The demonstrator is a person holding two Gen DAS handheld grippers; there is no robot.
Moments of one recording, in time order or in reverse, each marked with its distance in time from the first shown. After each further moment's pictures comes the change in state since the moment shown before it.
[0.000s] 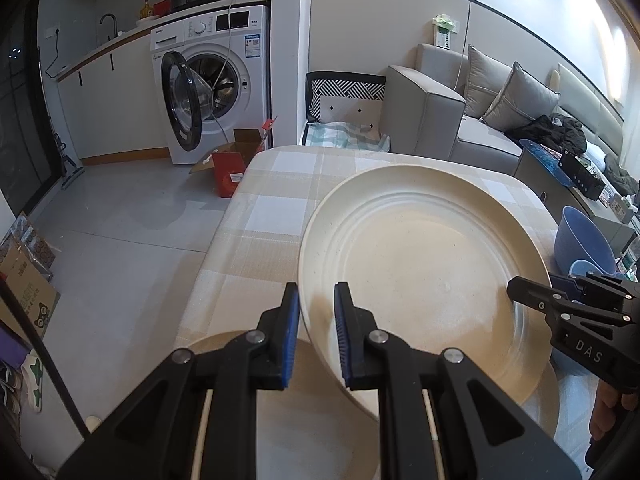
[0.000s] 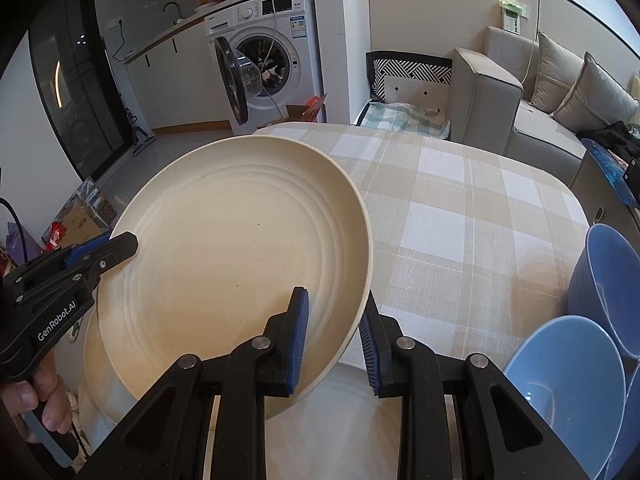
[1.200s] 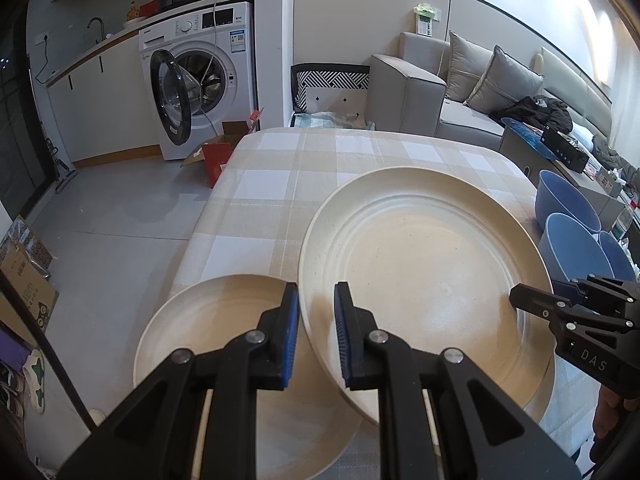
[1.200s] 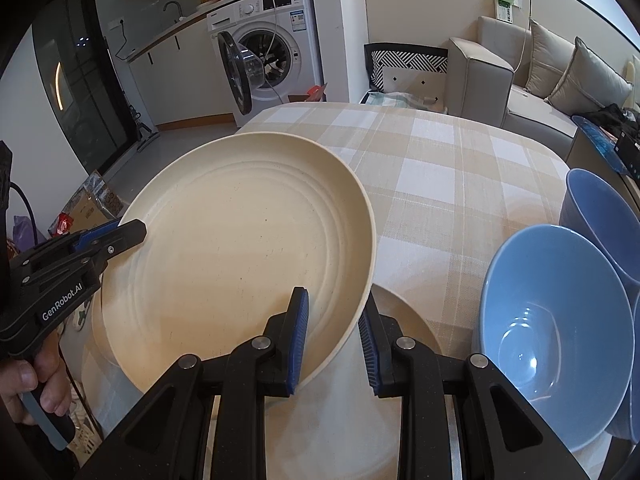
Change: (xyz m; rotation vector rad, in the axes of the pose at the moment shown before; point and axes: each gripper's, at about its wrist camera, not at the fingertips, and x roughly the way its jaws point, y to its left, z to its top) left arm -0.030 -0.014 -0.043 0.045 0.023 -0.026; right arm -0.031 0.000 -0.066 0.014 0.019 0.013
